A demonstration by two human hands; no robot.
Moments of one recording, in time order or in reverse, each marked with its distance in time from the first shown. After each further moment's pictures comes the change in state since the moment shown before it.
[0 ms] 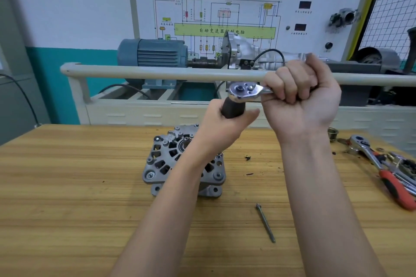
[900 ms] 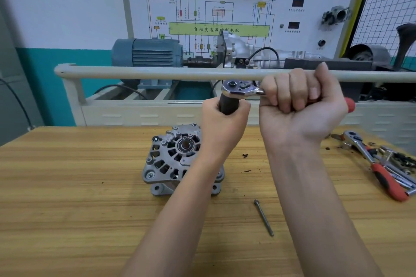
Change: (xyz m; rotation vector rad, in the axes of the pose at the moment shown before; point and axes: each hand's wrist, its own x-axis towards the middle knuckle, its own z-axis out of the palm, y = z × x) left_hand 0.000 -0.001 0.019 -0.063 0.316 0.083; right_hand -0.021 0.017 0.008 -0.141 0.055 -0.308
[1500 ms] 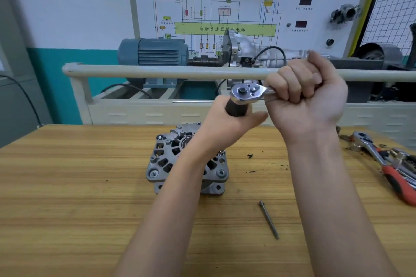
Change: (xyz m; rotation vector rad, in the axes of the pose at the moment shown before) left_hand 0.007 0.008 -0.021 0.165 -0.404 -0.109; right_hand 0.019 -0.012 -0.006 0.117 -0.020 0.315
